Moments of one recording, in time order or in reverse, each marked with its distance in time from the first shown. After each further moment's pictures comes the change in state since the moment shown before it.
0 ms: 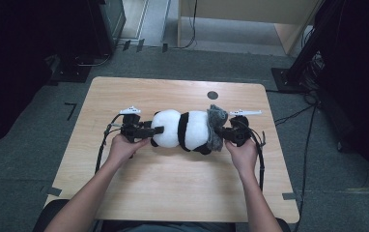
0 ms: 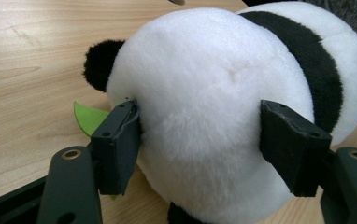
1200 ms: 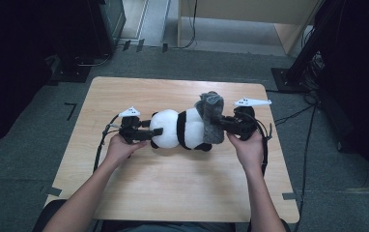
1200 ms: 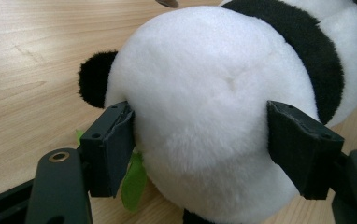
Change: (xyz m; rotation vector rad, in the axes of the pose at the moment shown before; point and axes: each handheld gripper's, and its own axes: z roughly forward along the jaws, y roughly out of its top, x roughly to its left) left arm 0.003 -0.004 -0.004 -0.013 0.002 0.107; right arm 0.048 0.039 -0.057 -0.118 0.098 -0.141
